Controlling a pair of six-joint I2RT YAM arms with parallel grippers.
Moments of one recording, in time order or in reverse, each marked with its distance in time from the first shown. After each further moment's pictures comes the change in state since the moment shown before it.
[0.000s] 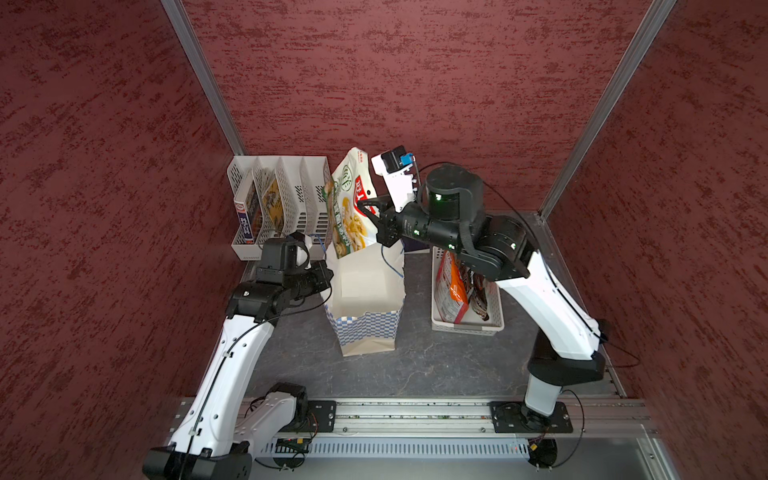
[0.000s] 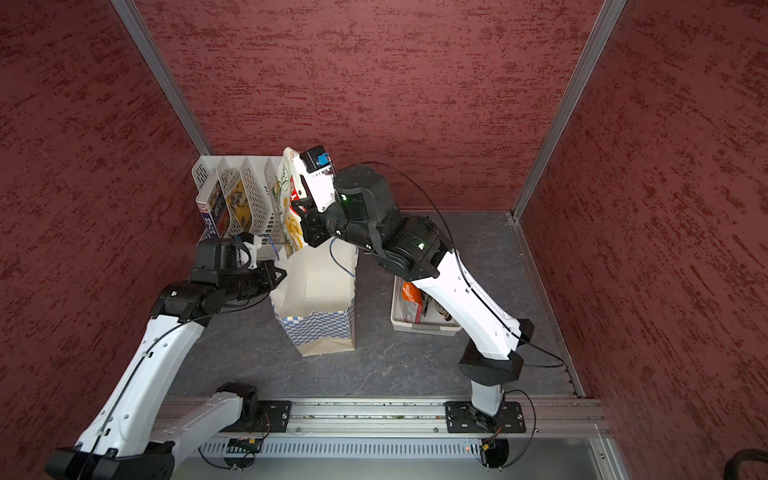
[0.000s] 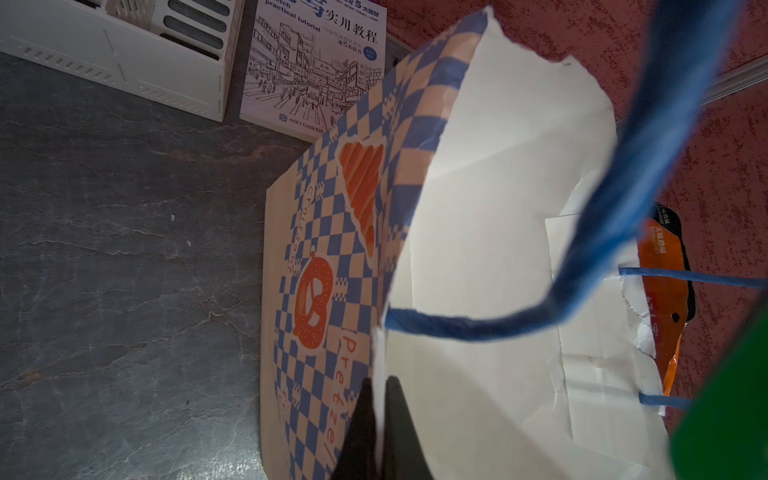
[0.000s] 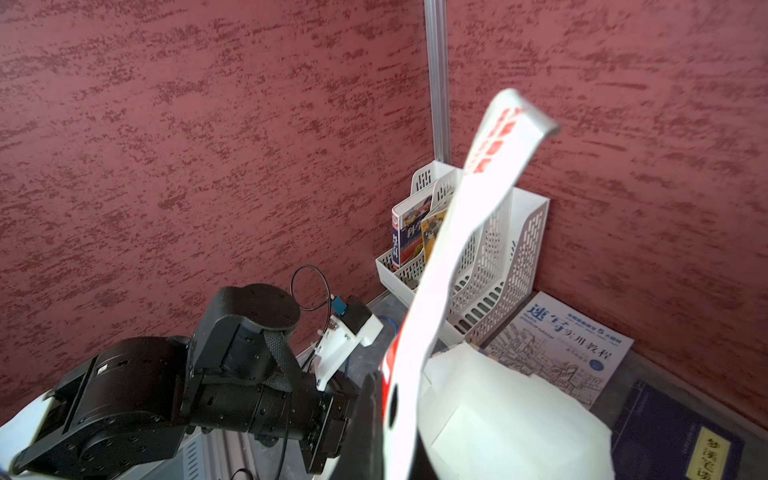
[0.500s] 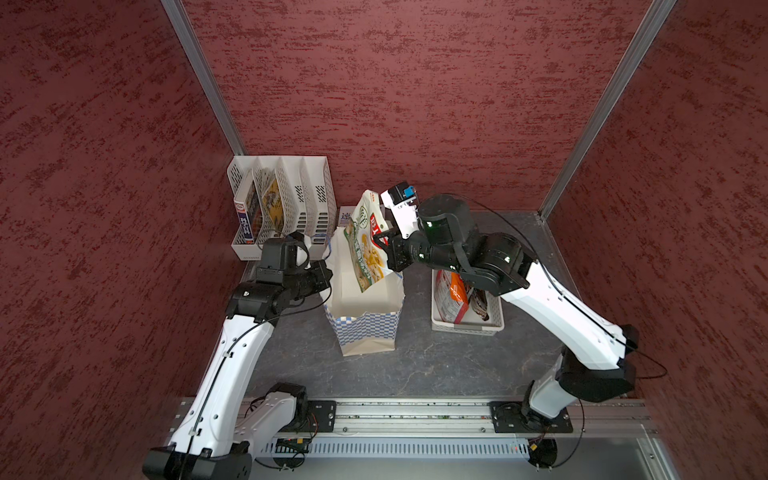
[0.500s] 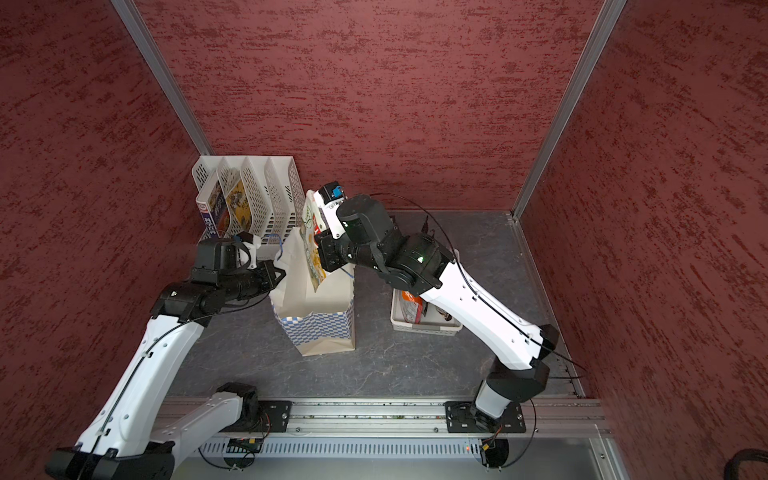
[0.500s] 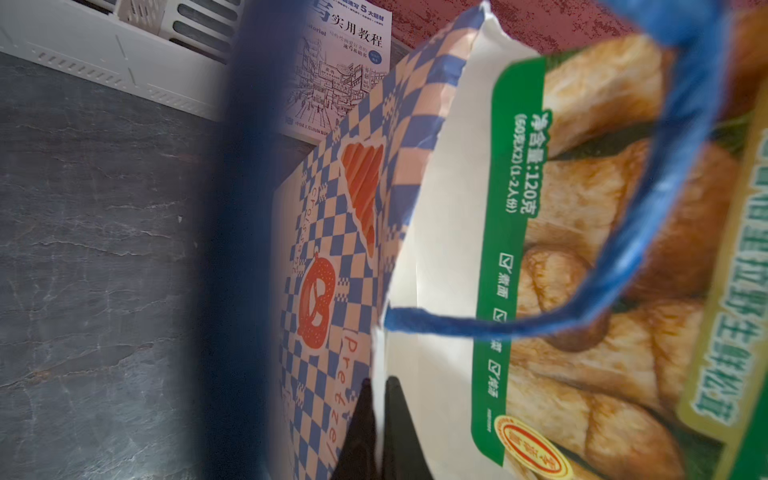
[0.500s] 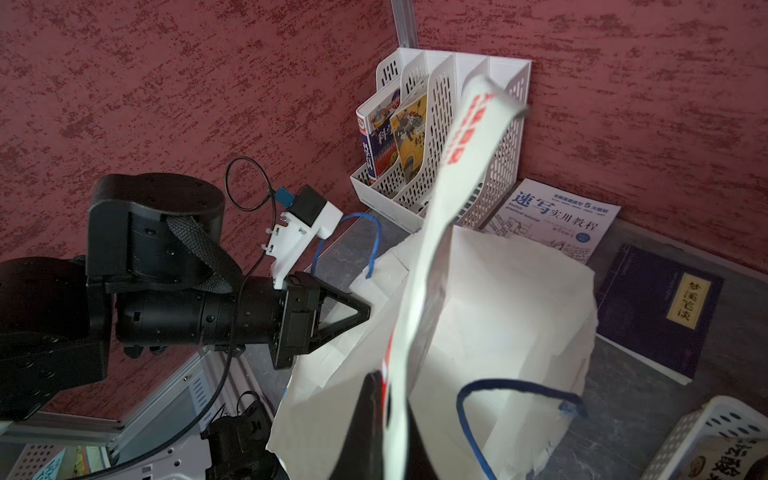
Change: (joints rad) left arm 0.000 -0.001 0.000 0.000 -0.020 0.000; right arm 0.002 -0.195 -0.415 0.001 0.054 0.132
